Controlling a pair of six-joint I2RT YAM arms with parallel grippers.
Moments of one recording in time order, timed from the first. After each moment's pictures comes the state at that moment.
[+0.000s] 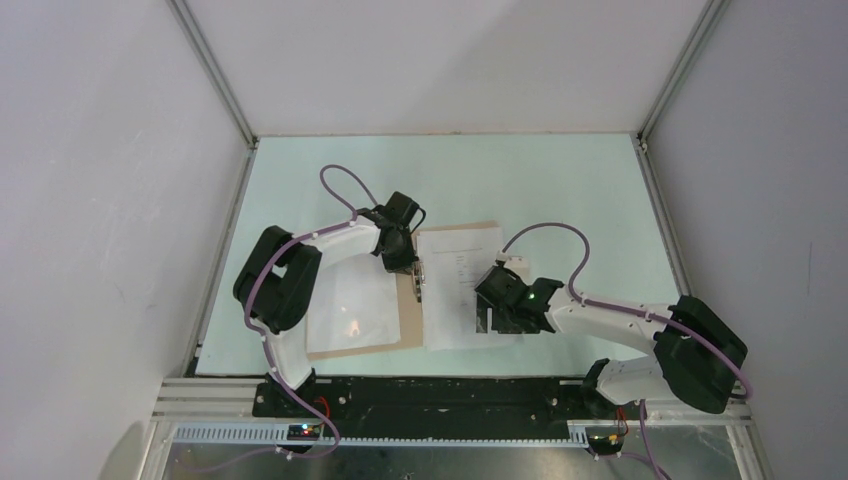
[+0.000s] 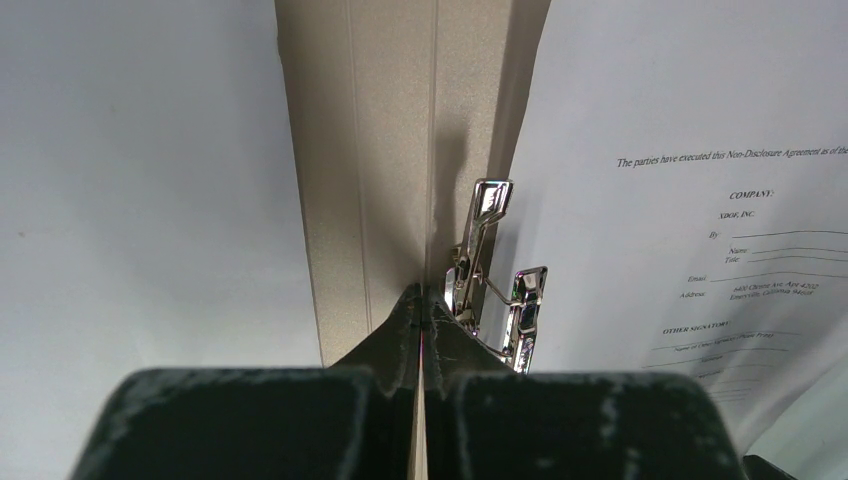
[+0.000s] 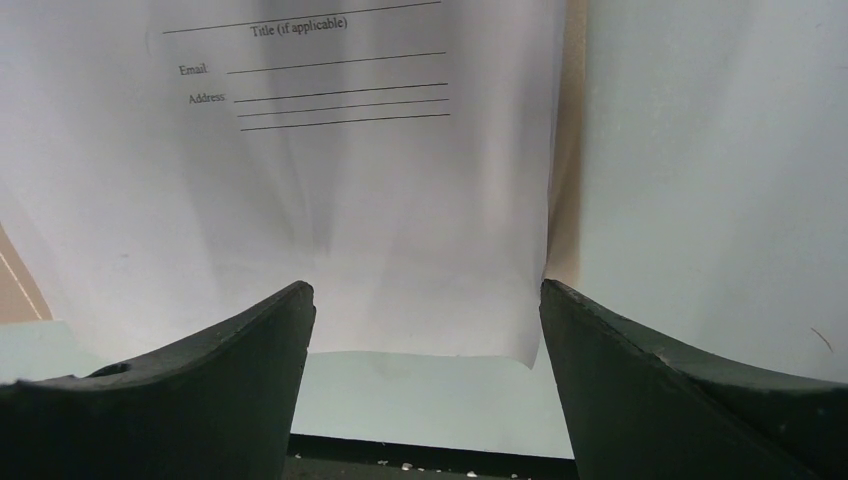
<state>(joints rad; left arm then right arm) -0.57 1.83 1.15 -0.52 -0.02 -0.76 0.94 1.32 0.69 -0.57 0.27 0.88</state>
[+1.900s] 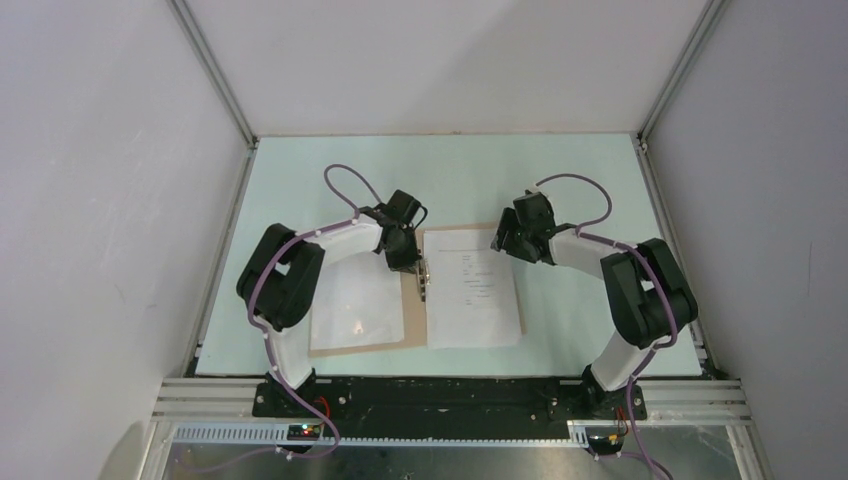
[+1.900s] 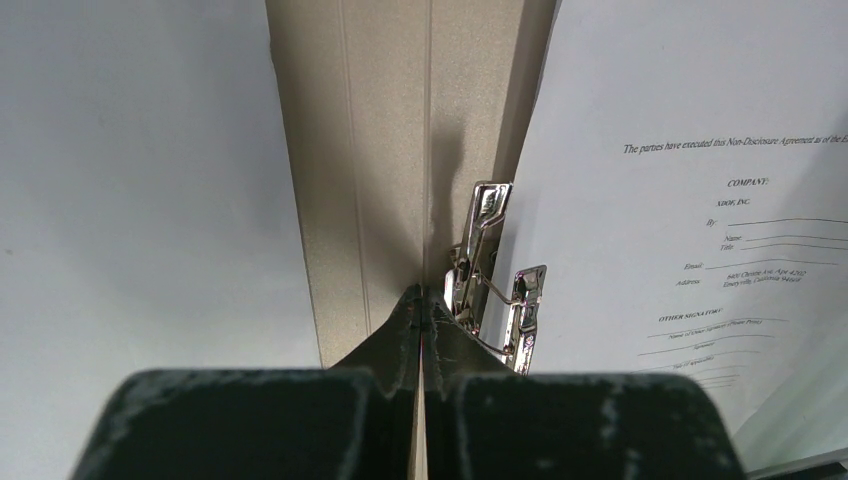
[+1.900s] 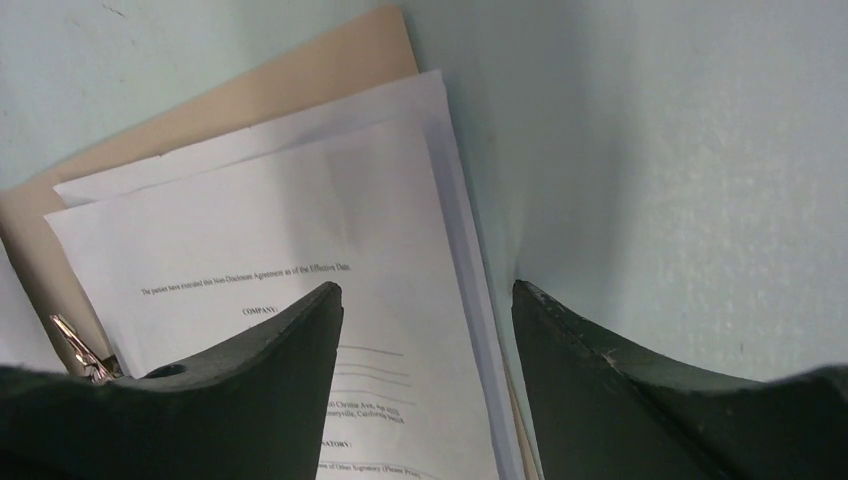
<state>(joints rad) -0.57 1.86 1.17 -0.51 0.03 -0.74 0.39 1.68 0.90 -0.10 0.05 0.66</state>
